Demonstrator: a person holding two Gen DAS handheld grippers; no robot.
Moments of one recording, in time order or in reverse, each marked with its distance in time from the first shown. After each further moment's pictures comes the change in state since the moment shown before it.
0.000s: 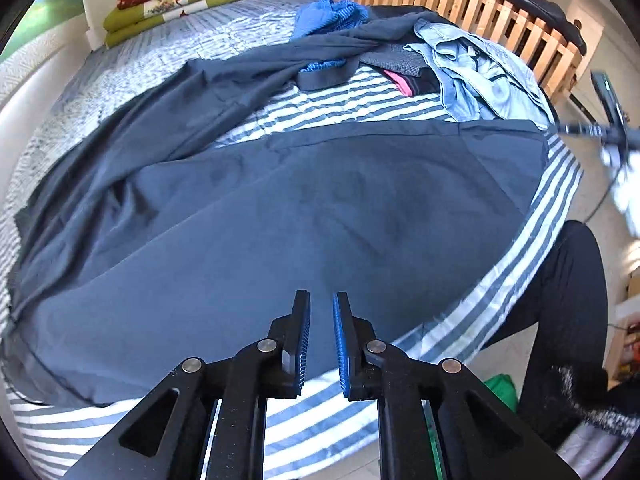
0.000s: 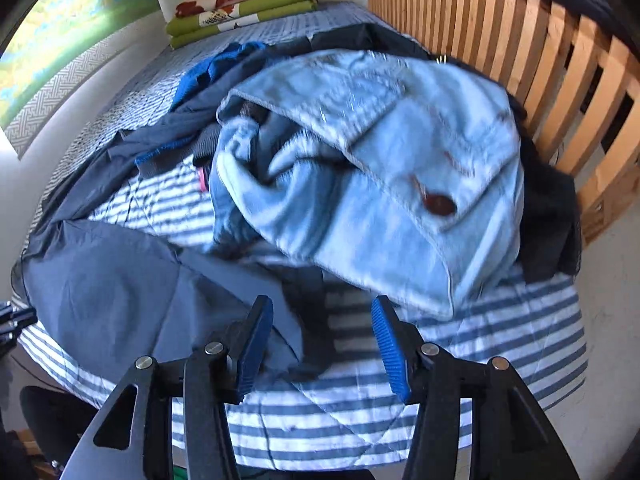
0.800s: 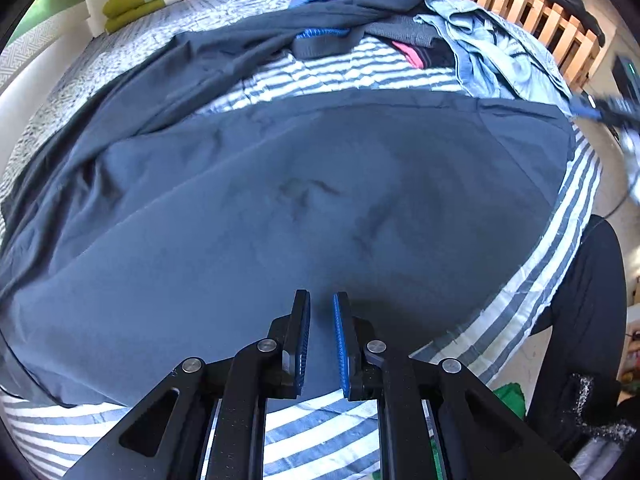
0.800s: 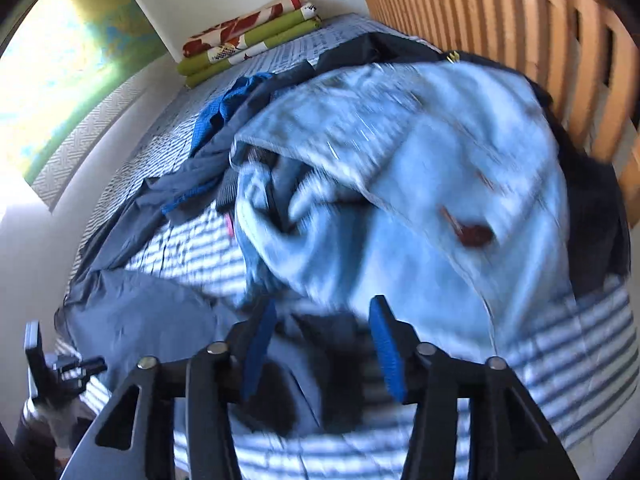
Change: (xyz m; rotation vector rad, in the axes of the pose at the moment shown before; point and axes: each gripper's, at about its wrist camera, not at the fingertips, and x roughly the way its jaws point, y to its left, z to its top) left arm 0.054 -0.016 -0.002 -0.015 0.055 0.030; right arm 0.001 -0.027 0.002 0.115 -0.072 0.199
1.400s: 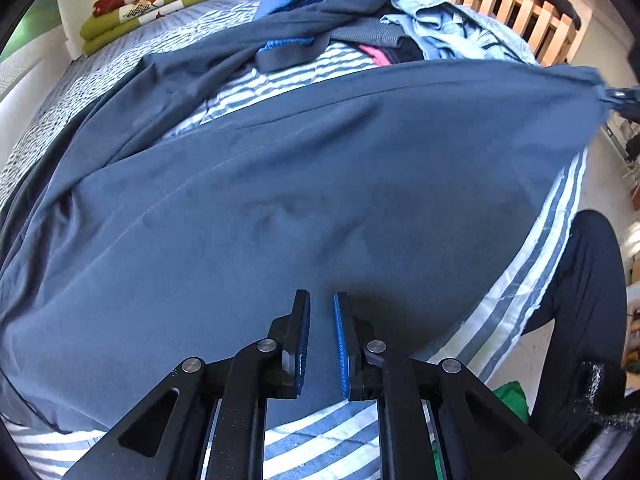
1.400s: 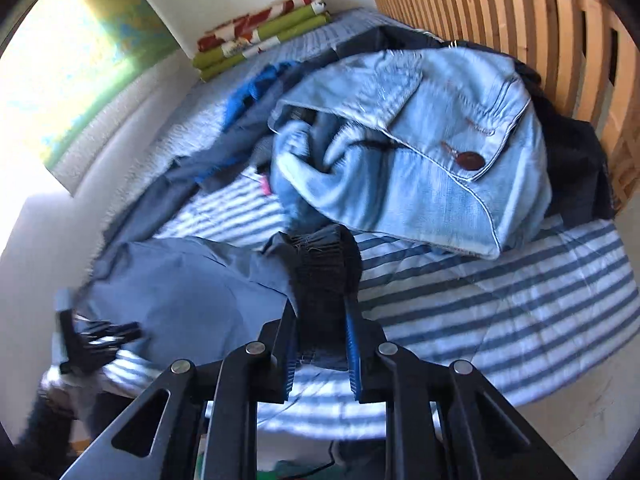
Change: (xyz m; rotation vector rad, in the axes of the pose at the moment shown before) left arm 0.001 -0.020 0.008 0.074 -0.050 -0.037; right arm -0.070 0.046 -0.027 0.028 -0.005 0.082
